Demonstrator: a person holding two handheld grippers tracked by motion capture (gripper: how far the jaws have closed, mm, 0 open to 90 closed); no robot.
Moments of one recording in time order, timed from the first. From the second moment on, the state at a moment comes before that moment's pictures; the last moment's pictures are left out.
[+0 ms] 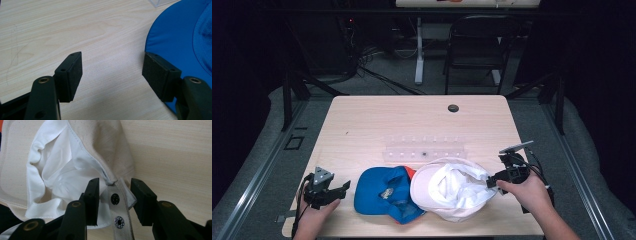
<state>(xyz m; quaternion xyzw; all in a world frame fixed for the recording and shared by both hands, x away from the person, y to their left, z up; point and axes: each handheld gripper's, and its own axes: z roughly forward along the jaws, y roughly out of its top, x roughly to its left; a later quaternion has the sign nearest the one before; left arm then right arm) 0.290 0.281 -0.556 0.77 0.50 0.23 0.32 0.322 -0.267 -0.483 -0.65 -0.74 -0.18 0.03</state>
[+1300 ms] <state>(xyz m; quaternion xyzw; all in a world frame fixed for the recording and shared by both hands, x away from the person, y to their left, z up) 0.291 0.281 -0.558 0.77 0.50 0.23 0.32 0.322 -0.265 -0.494 -0.66 -0.72 -0.19 0.08</state>
